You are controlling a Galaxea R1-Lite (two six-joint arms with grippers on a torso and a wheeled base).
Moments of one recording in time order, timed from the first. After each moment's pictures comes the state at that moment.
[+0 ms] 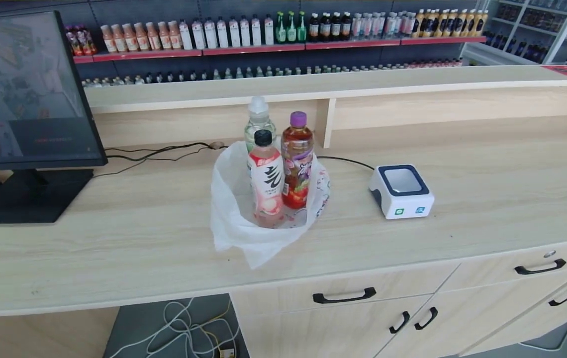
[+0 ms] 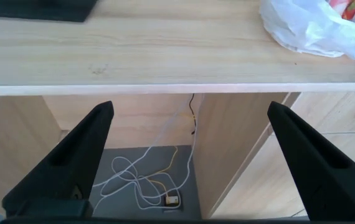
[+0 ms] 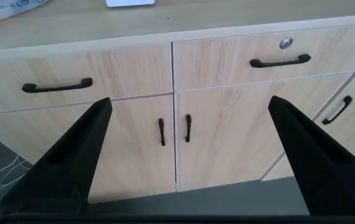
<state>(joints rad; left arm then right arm) 0.00 0.00 0.00 0.00 0.00 0.00 0.00 0.00 0.00 0.00 -0.01 -0.02</state>
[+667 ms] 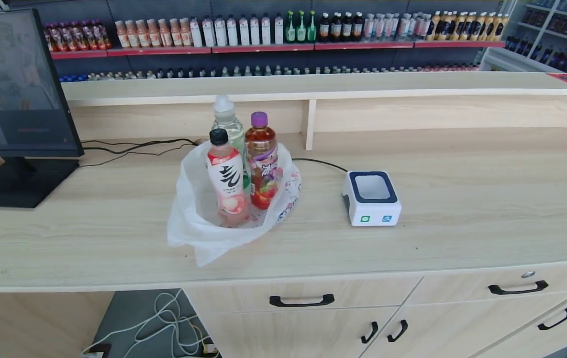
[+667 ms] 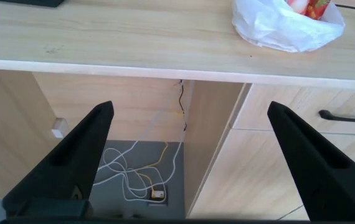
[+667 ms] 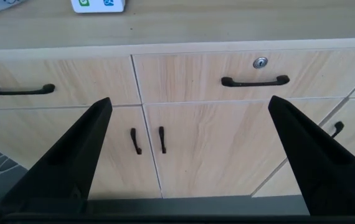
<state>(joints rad) 0.00 0.00 0.00 0.00 0.00 -0.01 0.00 0.00 0.00 0.00 -0.01 -0.02</state>
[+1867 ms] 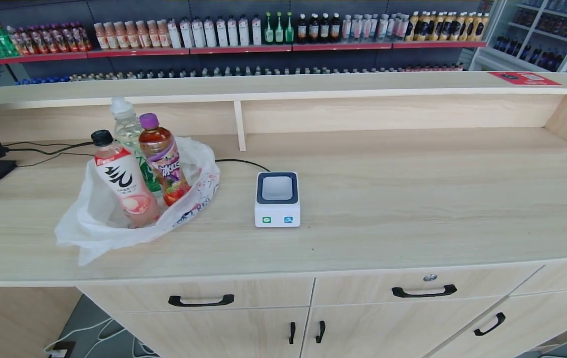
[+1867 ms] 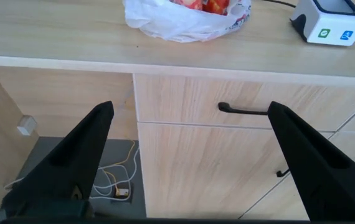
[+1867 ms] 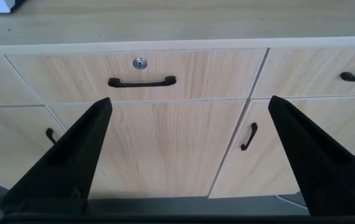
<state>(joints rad) 0.00 0.00 0.00 0.00 0.00 -0.01 0.00 0.00 0.00 0.00 -0.01 -0.03</state>
